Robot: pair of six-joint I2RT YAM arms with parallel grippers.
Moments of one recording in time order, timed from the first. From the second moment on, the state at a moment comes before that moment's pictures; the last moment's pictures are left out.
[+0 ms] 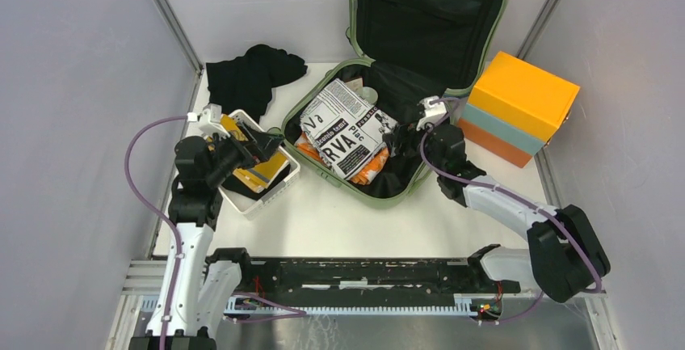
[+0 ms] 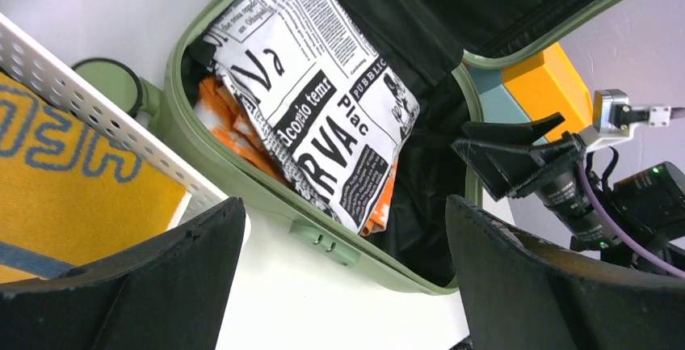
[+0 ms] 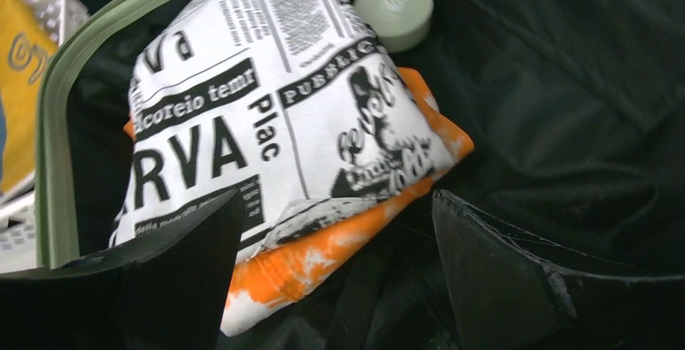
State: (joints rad) left arm 0.03 0.68 0.72 -0.25 0.48 -0.59; right arm 0.51 1.25 0.61 0.43 -0.01 0.19
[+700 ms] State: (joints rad) left arm 0.03 0.86 0.70 -0.14 0.51 -0.61; right arm 0.42 1.56 0.82 0.31 0.06 0.66
